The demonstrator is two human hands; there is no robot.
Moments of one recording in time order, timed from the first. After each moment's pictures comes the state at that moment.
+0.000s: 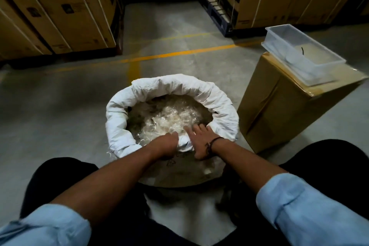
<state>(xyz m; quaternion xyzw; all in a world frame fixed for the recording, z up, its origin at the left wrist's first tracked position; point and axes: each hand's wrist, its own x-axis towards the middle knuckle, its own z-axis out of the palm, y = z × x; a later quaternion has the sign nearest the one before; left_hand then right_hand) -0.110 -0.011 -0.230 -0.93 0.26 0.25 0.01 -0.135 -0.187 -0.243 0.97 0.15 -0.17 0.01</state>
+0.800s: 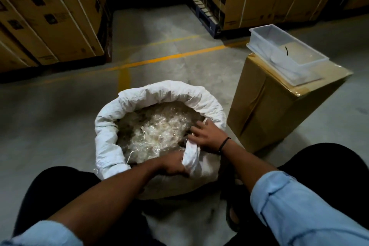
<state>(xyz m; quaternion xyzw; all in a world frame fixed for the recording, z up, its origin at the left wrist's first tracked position) -0.127 -0.054 -0.241 -0.86 0.25 0.39 -0.20 -0.126 -0.255 -0.254 0.92 0.34 0.19 0.08</state>
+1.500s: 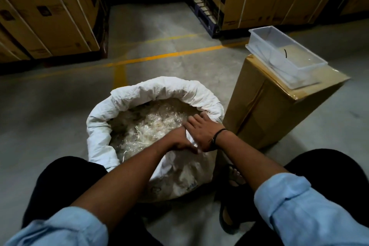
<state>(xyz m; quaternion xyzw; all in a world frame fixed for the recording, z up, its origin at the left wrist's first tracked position) -0.083 -0.102 -0.219 -0.88 0.19 0.32 -0.29 -0.108 -0.258 -0.231 0.96 0.25 -0.06 0.12</state>
